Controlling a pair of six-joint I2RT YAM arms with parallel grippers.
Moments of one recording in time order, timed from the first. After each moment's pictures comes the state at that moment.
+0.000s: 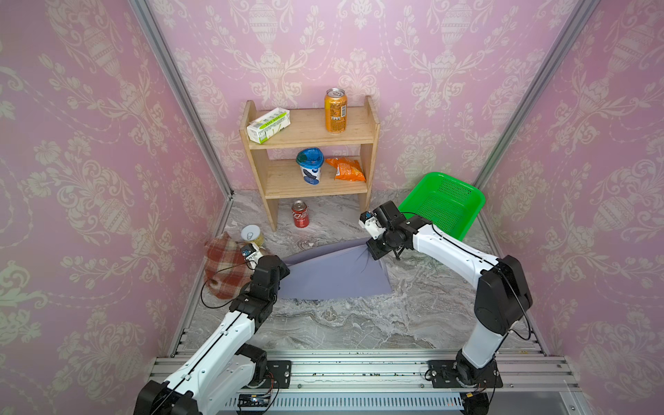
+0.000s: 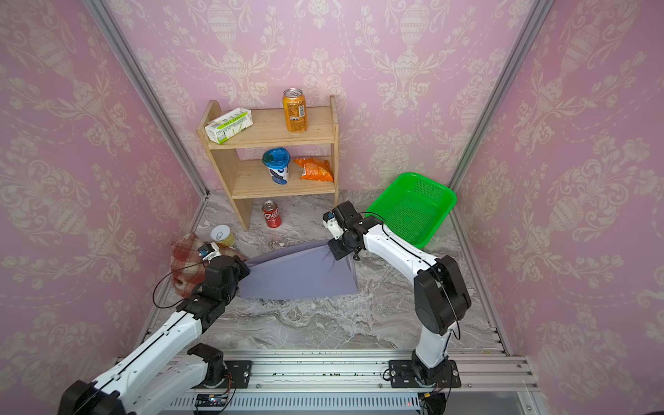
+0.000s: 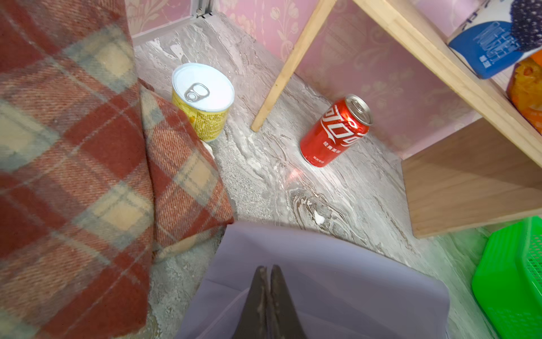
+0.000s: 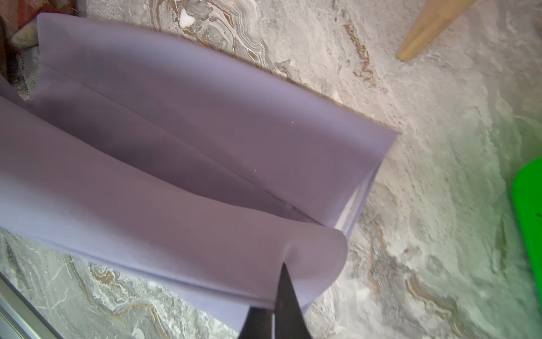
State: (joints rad) left arm -0.29 0.92 0.46 -0.08 -0.41 -0.78; right arm 0.53 1.81 1.48 -0.76 -0.13 -0.03
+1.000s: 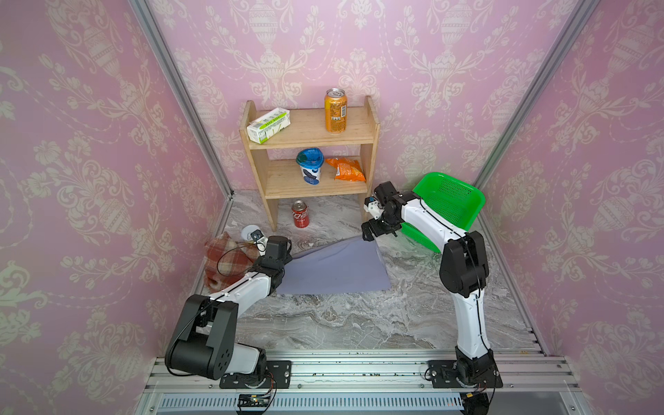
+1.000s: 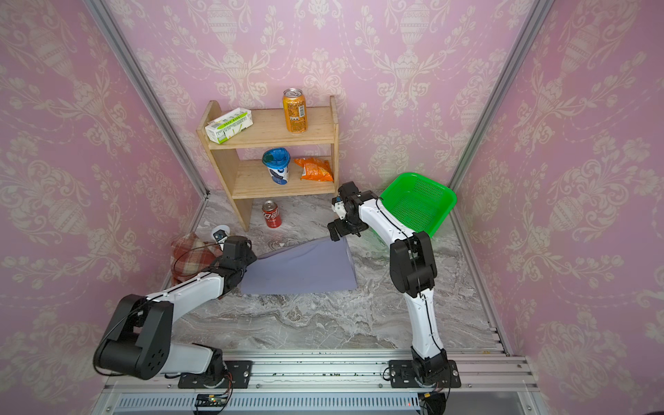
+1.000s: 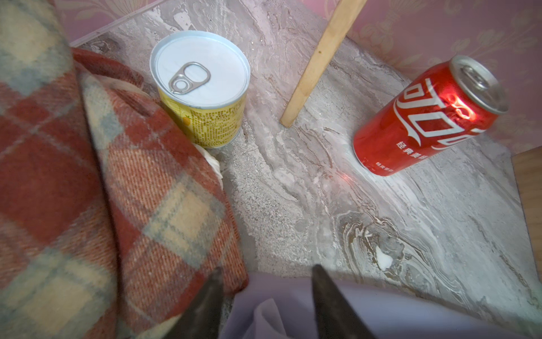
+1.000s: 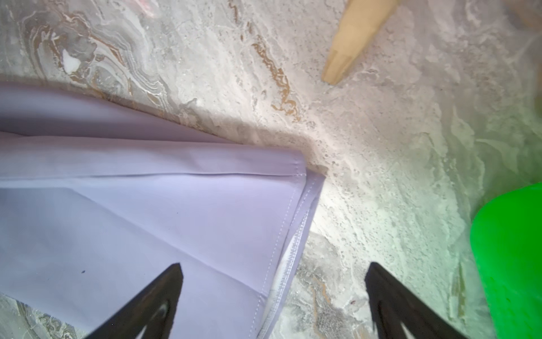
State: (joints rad) left arm -0.20 1.41 0.62 0.07 -0.40 -0.70; right arm 0.39 2.18 1.94 -1.00 -0.14 -0.04
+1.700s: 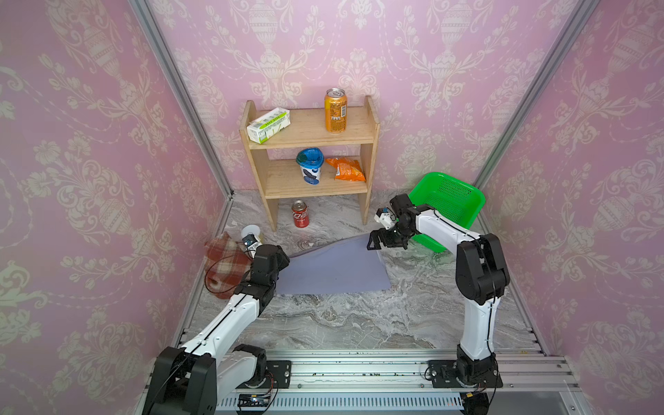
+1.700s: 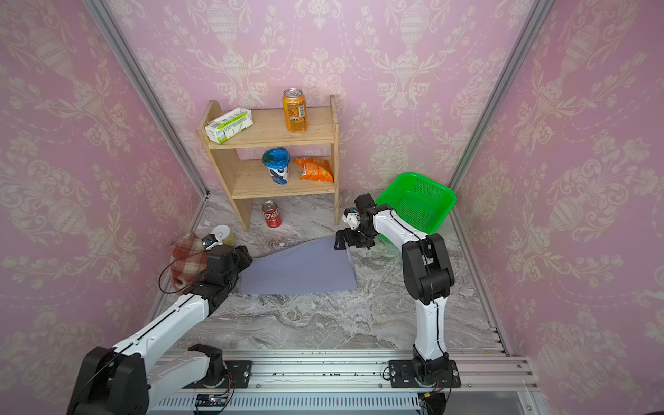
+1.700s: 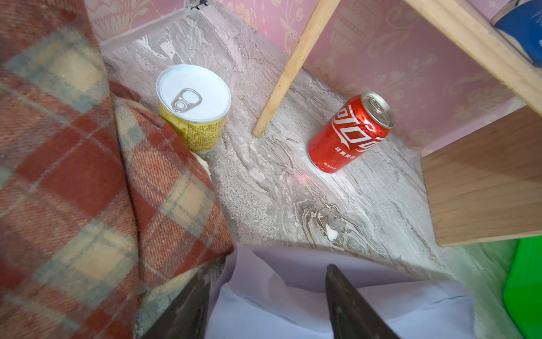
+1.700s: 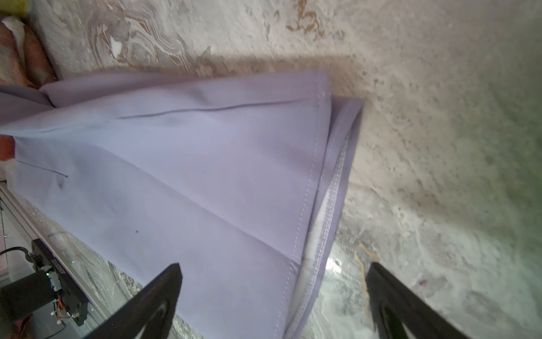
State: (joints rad) left arm -0.20 1.07 0.51 0.02 -0.30 -0.70; right arm 0.31 2.05 1.62 -0.82 -0.42 0.07
